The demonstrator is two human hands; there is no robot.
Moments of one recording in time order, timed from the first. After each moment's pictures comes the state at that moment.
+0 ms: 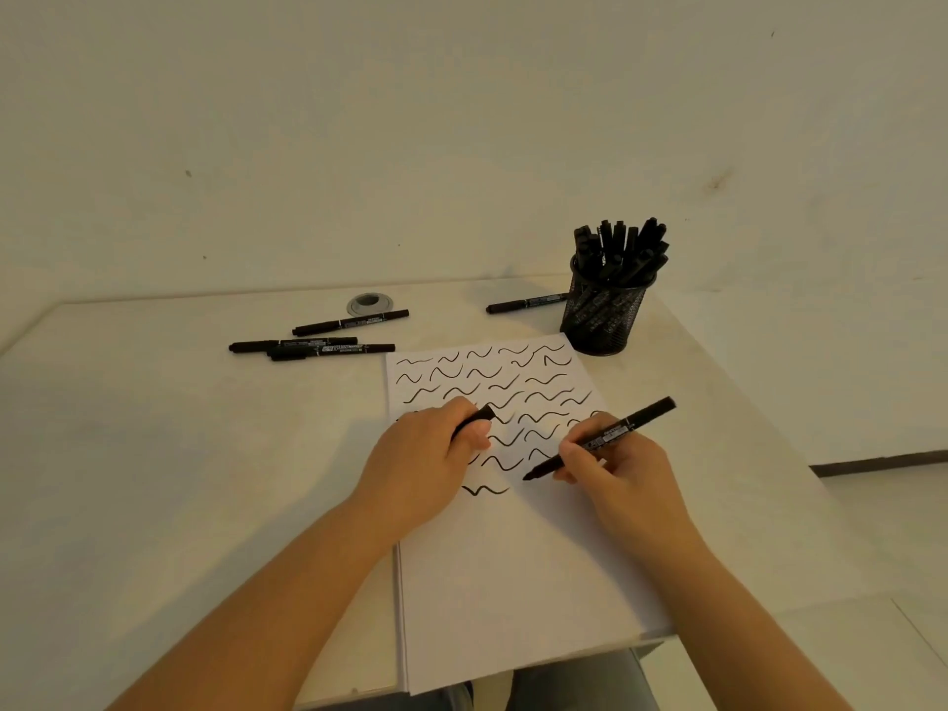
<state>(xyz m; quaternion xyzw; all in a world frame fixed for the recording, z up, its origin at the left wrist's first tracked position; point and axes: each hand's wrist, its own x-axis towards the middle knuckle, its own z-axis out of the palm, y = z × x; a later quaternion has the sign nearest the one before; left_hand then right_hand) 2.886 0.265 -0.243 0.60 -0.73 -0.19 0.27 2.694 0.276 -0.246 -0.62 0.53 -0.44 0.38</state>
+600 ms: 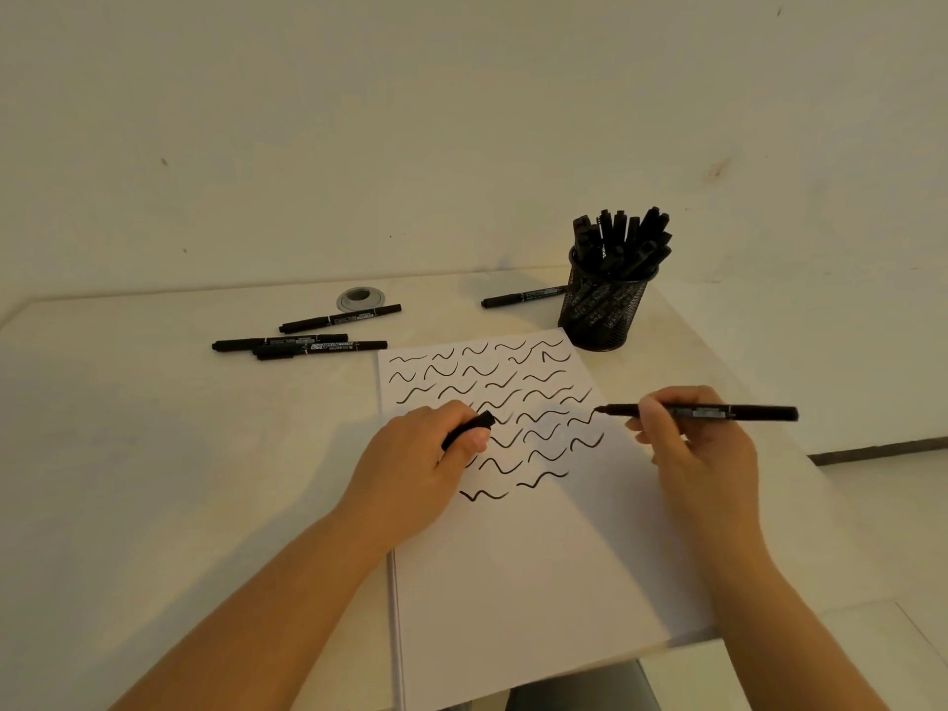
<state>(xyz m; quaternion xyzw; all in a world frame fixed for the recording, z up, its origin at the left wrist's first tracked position) 2.893 0.265 -0.250 0.58 -0.74 -0.19 0.30 2.666 0.267 -0.239 -0.53 0.59 -0.55 0.25</state>
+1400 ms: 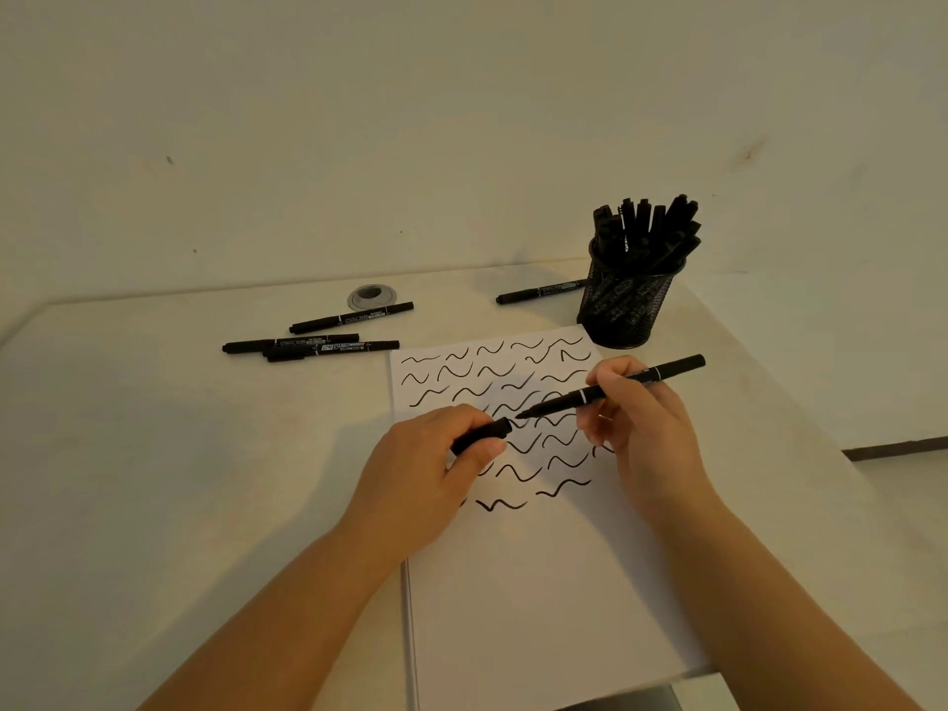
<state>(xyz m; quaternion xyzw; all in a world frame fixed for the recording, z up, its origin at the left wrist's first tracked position) 2.894 0.269 -0.244 0.56 -0.73 -0.20 0.35 2.709 0.233 -0.235 -0.46 0.40 -0.58 0.54</state>
